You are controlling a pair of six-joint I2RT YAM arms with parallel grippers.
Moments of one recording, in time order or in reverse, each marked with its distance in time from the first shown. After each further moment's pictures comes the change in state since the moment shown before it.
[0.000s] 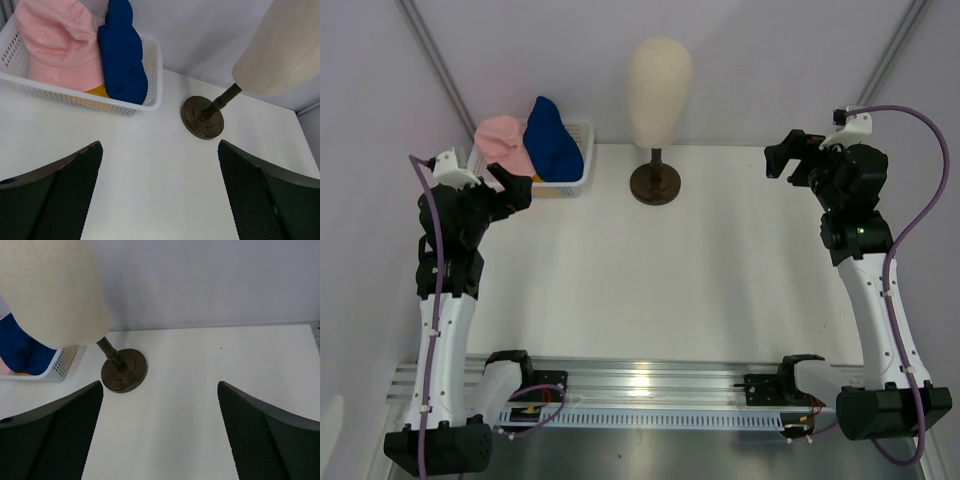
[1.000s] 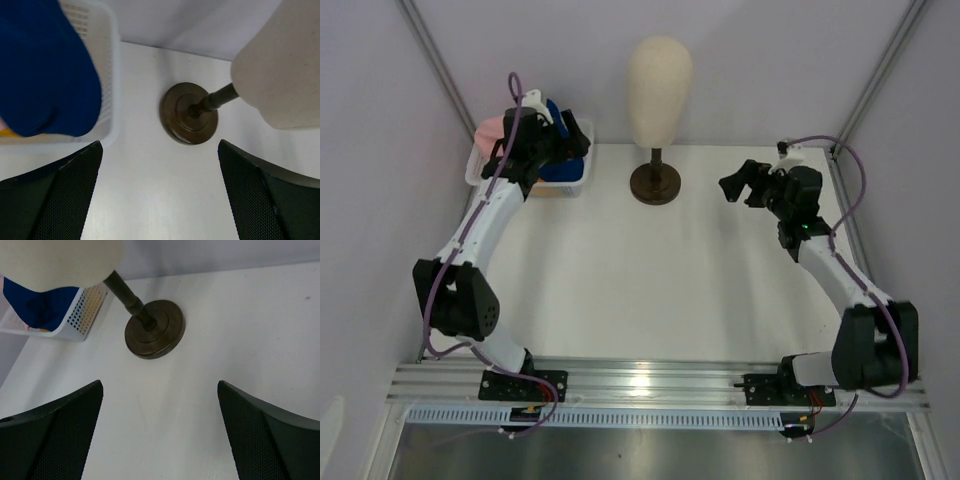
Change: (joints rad) left arm -0.232 0.726 0.481 0.003 -0.101 0.017; right arm 0.053 0.189 -0.354 0.436 -0.169 0.126
